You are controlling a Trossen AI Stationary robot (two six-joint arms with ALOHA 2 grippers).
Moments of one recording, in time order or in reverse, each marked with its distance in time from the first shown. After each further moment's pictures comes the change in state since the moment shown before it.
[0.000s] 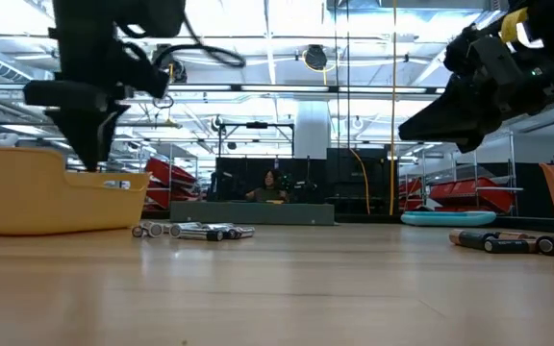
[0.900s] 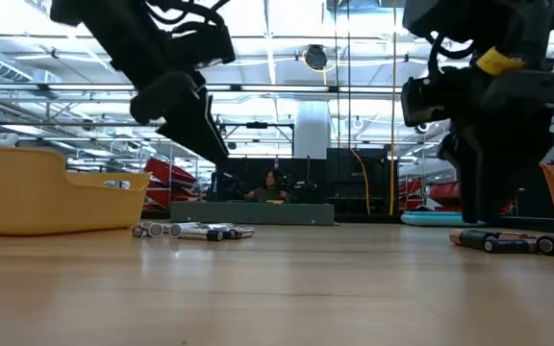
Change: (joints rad) left arm -0.009 0.014 -0.153 0.908 -0.162 0.394; right arm 0.017 0.489 0.615 -1.056 -0.527 0.246
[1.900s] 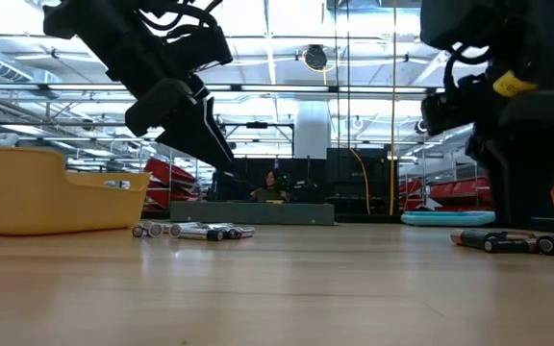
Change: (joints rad) left arm -0.009 0.000 -0.060 0.125 -0.004 0.078; right arm 0.010 -0.015 0.001 -0.189 0.040 0.126
